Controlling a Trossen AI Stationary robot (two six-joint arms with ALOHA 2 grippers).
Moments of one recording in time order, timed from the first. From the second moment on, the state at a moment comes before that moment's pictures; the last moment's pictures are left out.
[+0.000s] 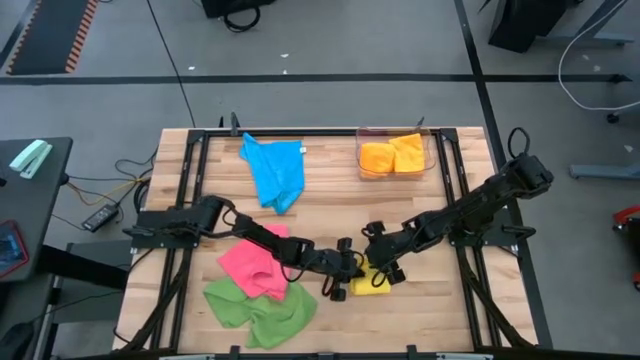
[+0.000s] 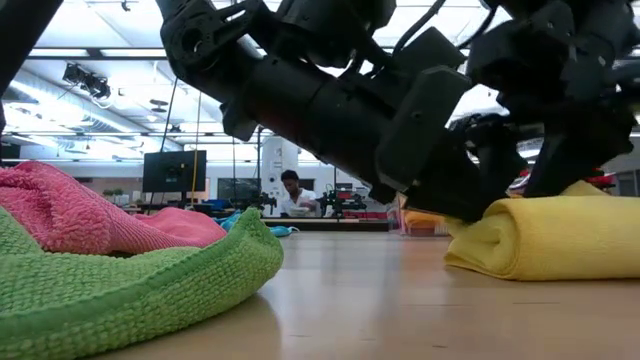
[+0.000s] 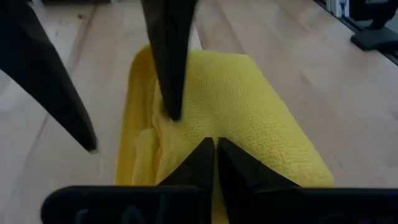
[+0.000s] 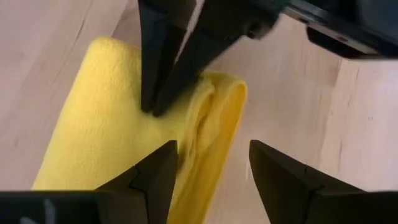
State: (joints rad) left arm -0.29 2.26 1.31 0.50 -0.13 -0.07; right arm 0.36 1.48 0.68 -0.17 0.07 0.01
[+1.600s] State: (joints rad) left arm -0.38 2.15 1.31 0.24 -0.11 -0.25; right arm 0.63 1.69 0.60 0.43 0.34 0.21
